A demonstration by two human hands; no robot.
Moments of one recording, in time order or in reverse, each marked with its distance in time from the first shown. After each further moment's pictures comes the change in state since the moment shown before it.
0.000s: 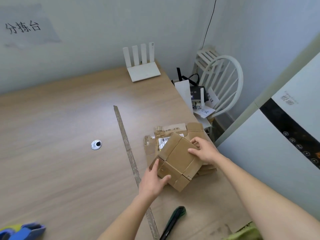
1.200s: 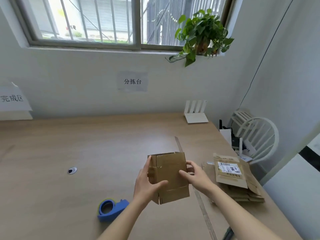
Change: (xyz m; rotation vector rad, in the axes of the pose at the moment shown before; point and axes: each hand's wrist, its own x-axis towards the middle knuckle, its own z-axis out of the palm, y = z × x) left_hand -0.231 -0.214 -0.250 -0.585 0.479 0.276; right_hand -0.215 -0.289 0.203 0.338 -0.029 -0.368
